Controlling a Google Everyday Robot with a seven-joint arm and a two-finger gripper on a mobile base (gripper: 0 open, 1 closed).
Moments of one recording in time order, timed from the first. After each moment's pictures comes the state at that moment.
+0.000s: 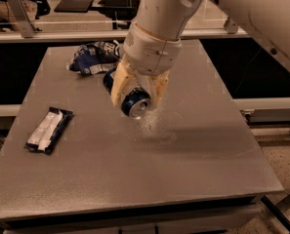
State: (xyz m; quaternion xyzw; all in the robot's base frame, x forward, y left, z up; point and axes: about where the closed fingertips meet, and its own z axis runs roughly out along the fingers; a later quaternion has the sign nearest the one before) arm 0.462 0.015 0.922 -0.97 -0.15 0.03 0.16
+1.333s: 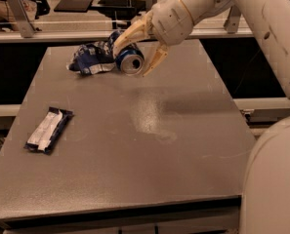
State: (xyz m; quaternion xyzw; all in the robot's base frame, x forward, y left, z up) arm 0.559 0.027 0.964 -0.88 -0.04 0.13 0.45
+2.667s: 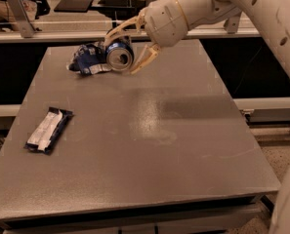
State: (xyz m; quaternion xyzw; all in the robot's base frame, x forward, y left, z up) arm 0.557 0.051 0.978 -0.86 0.07 0.13 0.50
